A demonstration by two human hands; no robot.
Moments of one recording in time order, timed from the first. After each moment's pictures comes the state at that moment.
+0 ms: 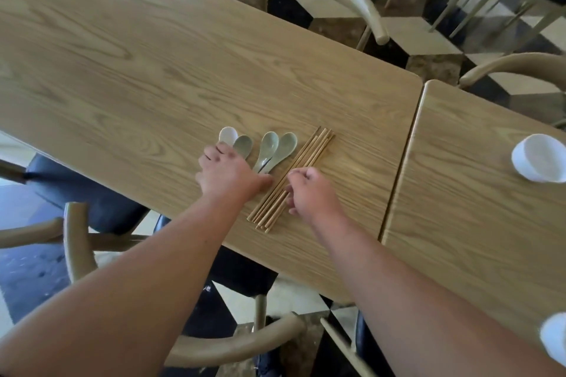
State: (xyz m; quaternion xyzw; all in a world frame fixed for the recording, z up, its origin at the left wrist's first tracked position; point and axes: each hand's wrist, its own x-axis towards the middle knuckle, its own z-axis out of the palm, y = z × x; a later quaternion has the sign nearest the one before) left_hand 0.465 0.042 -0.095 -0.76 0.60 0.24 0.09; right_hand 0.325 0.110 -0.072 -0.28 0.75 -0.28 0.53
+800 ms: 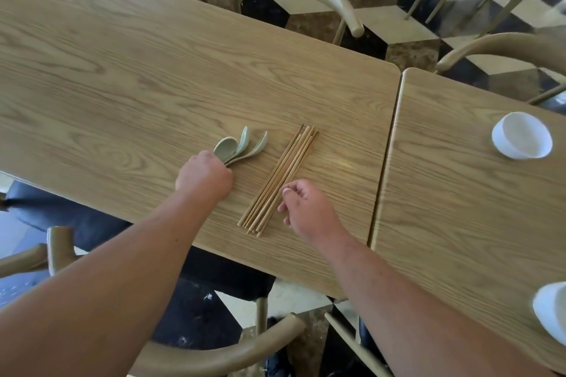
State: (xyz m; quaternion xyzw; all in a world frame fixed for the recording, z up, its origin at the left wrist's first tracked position) left_hand 0.482 0.016 -0.106 -0.76 0.60 0.23 0.10; right_hand 0.313 0.138 -0.077 -0.35 0.74 -0.26 0.51
